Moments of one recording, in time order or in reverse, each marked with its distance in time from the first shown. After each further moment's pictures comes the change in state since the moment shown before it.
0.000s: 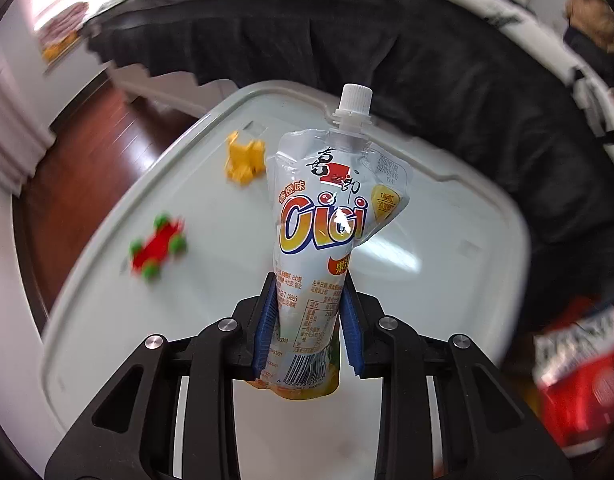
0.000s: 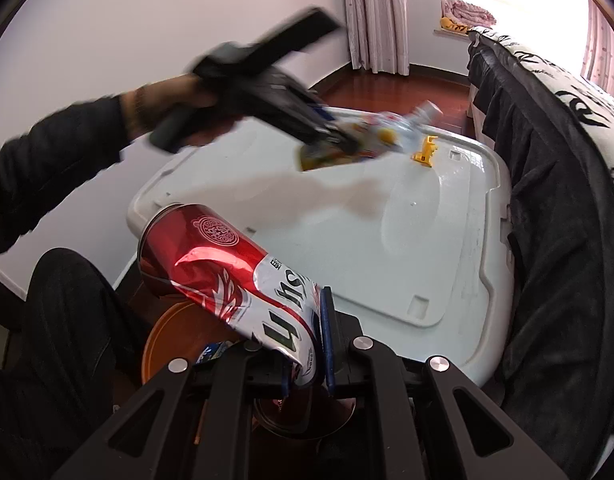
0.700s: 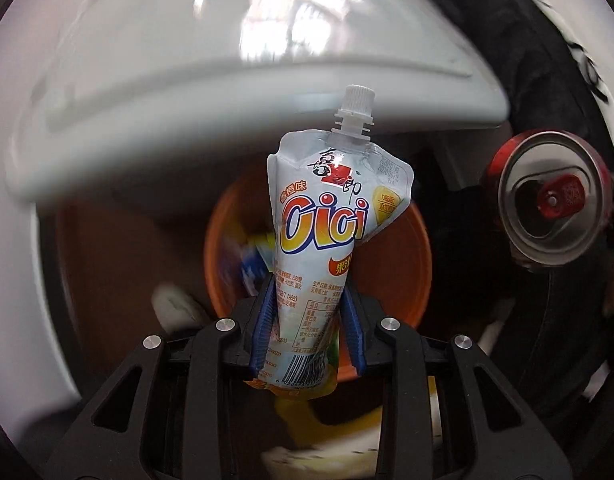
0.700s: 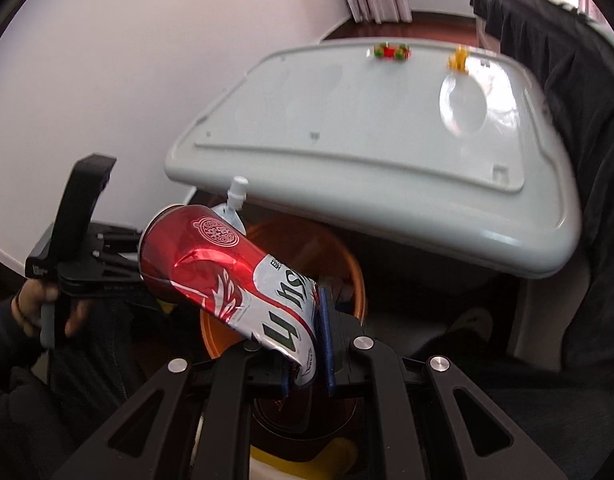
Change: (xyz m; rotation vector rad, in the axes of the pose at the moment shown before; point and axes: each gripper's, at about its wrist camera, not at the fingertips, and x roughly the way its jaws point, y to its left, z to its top) left arm -0.030 -0.129 -0.276 -0.733 0.171 0.031; right arm 0.028 0.059 -0.072 0.143 0.154 0.109
